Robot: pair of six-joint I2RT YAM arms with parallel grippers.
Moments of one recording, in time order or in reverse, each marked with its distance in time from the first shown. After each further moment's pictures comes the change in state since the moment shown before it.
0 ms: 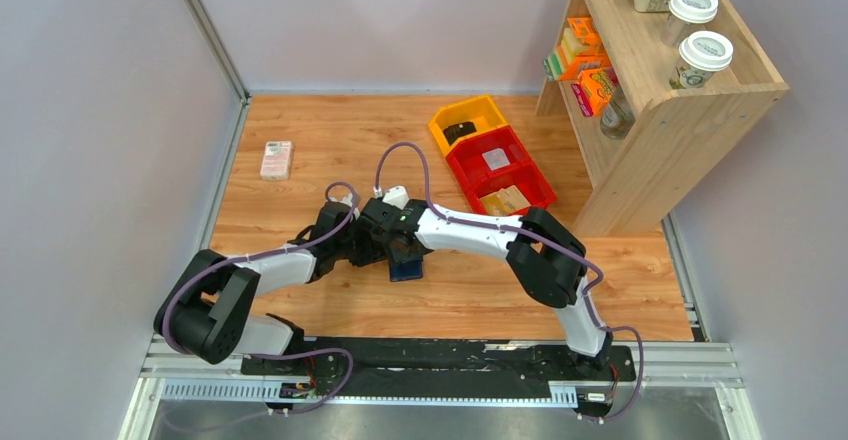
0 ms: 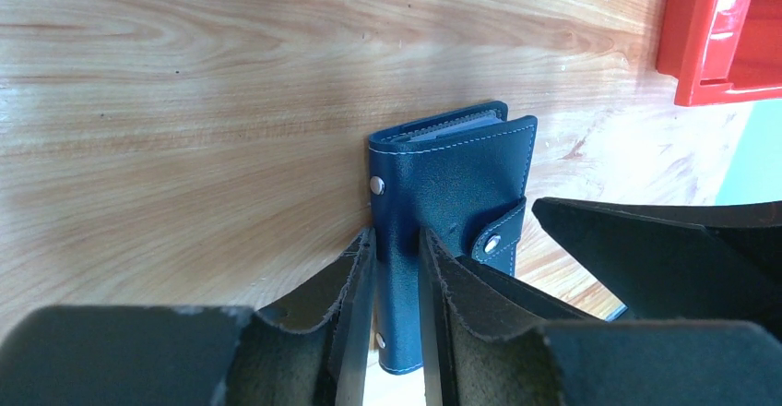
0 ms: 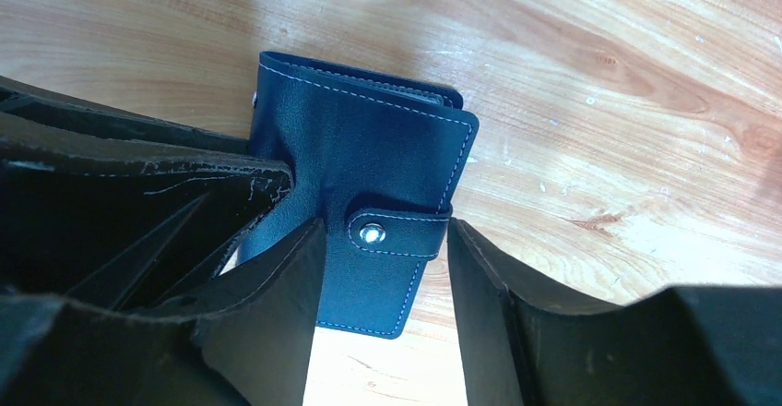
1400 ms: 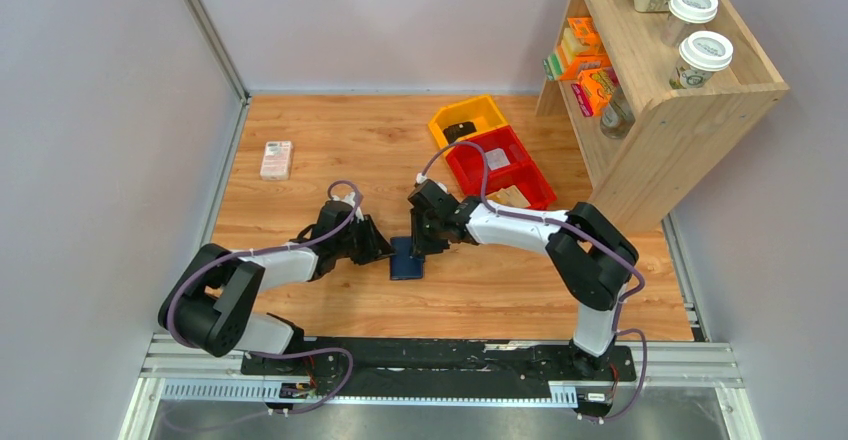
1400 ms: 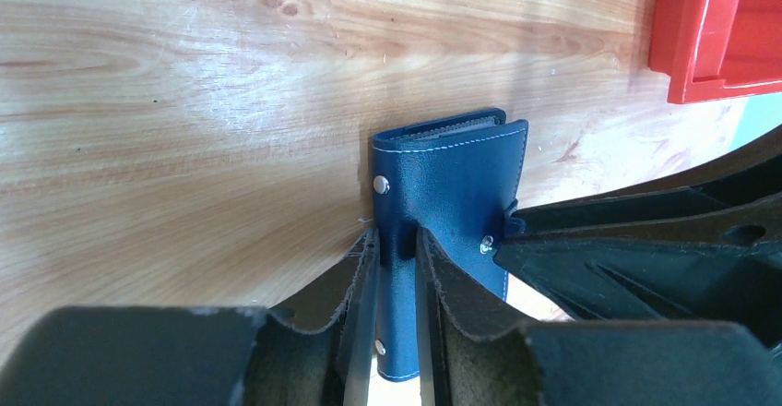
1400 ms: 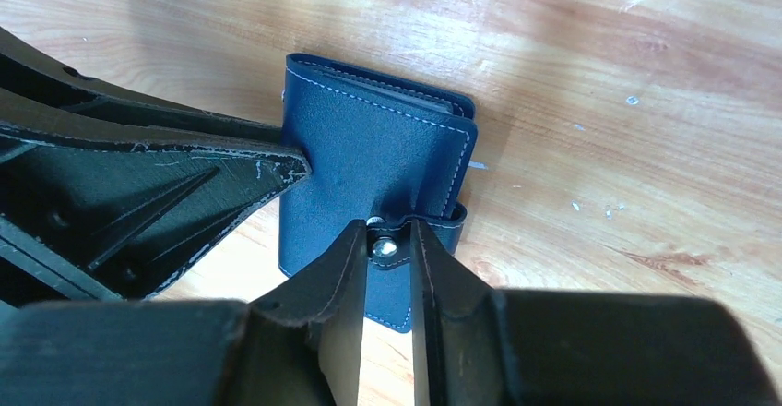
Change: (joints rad) left arm 0.003 0.040 0.003 0.048 0.020 0.021; right arm -0.177 -0.222 -0.390 0.426 -0.397 0.113
